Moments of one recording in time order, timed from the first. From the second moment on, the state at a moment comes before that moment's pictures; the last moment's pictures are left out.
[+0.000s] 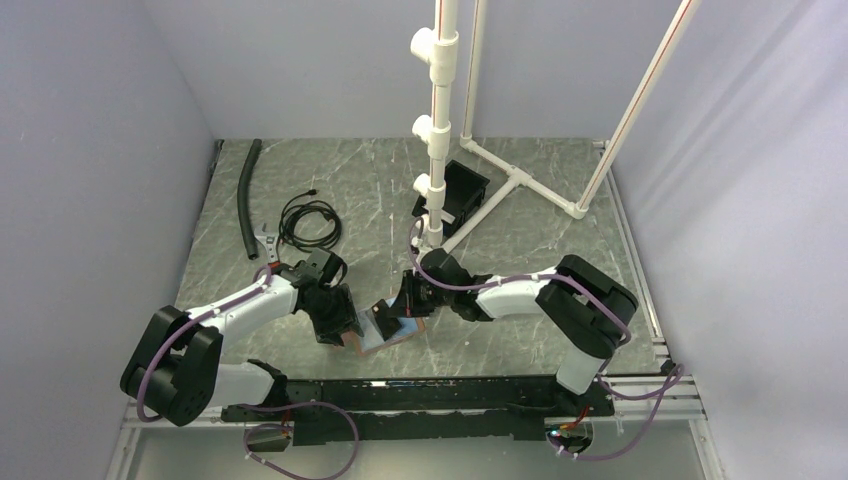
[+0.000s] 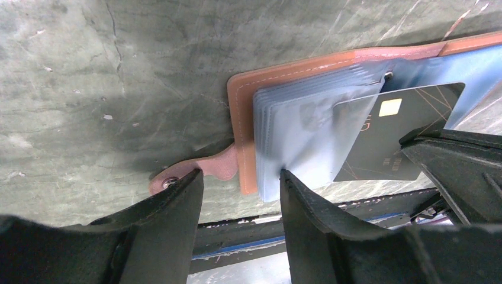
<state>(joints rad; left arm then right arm) -0.49 1.28 0.59 -0.65 0.22 -0.86 0.91 1.71 0.72 0.35 -0.30 0.83</state>
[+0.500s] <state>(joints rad) -0.49 1.27 0.58 -0.64 0.22 -0.86 0.91 1.71 0.66 0.46 -0.27 0.92</state>
